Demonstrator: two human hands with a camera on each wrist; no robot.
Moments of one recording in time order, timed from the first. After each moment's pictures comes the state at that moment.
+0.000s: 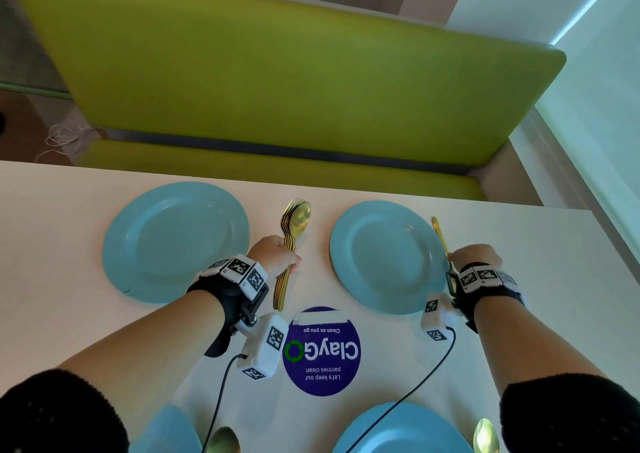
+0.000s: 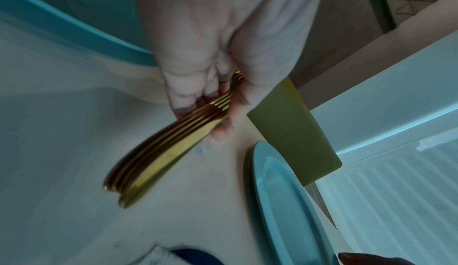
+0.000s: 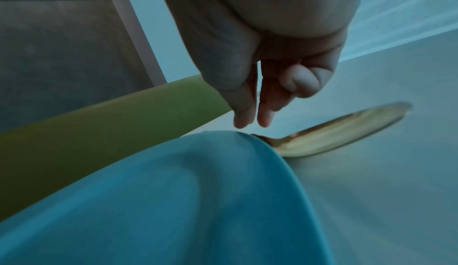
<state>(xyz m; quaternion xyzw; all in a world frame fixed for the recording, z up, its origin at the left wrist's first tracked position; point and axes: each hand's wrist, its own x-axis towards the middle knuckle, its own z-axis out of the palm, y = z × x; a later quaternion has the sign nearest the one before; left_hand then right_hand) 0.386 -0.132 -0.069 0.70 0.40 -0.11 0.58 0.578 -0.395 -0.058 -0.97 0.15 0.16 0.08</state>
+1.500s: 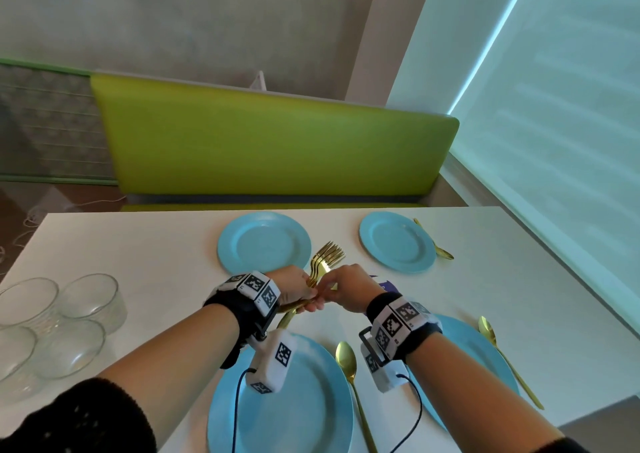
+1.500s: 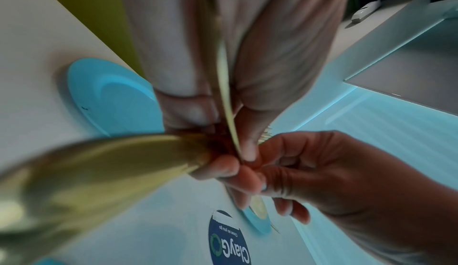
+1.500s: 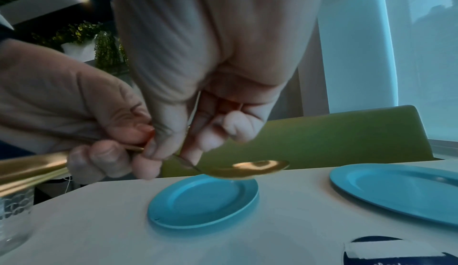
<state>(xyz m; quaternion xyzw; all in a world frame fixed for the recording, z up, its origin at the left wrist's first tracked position) 0.168 -0.072 0.025 0.74 0.17 -0.25 0.60 0.218 -0.211 0.045 -0.92 -0.33 0.19 0.10</state>
